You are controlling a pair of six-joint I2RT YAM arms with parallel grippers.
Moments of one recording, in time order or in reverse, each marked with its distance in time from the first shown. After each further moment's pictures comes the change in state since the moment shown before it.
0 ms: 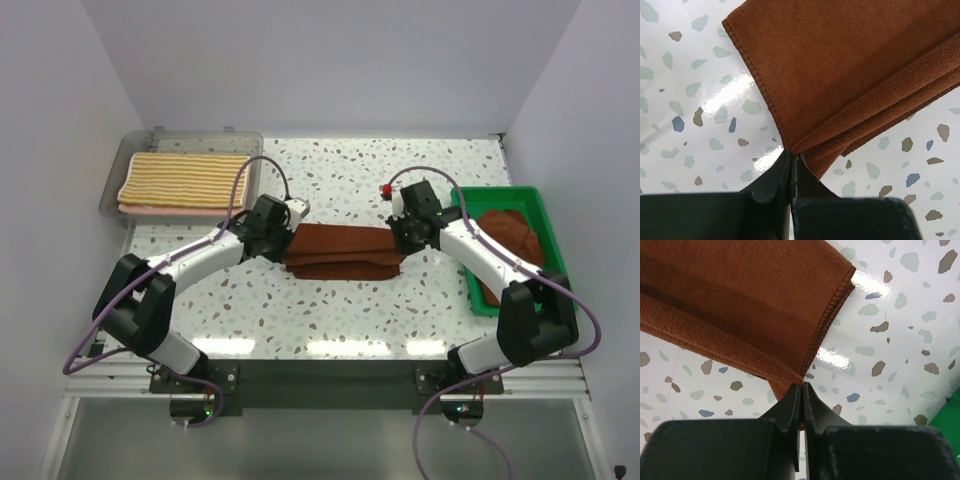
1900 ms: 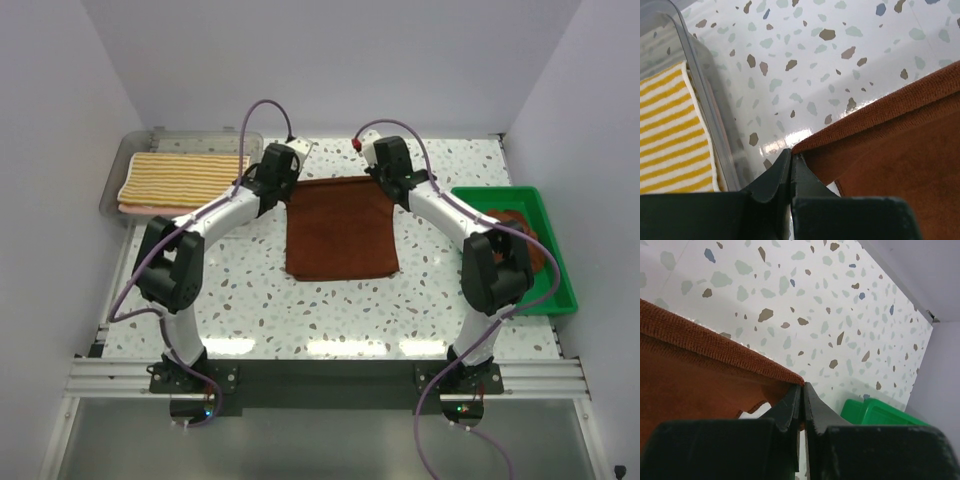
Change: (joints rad) left arm 0.088 0.323 0.455 0.162 -0.259 0.117; right arm 0.047 0.361 0.403 0.332 0.387 -0.388
